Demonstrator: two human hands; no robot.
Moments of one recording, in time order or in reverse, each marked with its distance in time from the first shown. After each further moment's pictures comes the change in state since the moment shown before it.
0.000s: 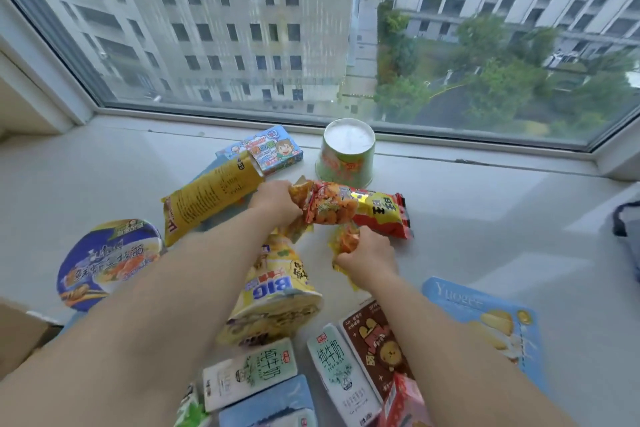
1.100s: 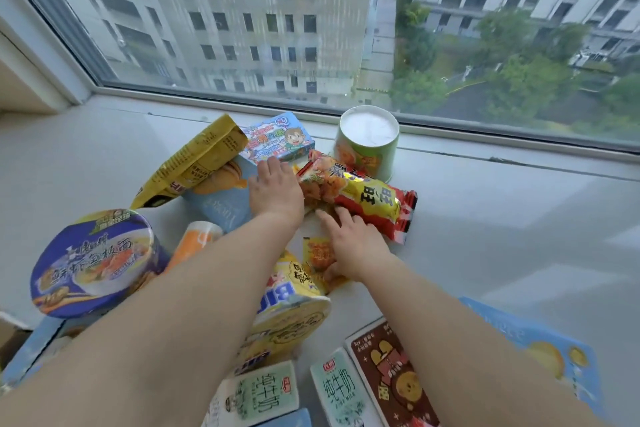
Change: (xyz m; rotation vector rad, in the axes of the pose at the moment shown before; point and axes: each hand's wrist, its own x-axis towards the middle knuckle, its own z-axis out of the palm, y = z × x) left_hand 0.028 -0.003 0.031 0.456 0.259 -0.059; right_hand 0.072 -0.008 0.041 -0.681 -0.128 -0.541
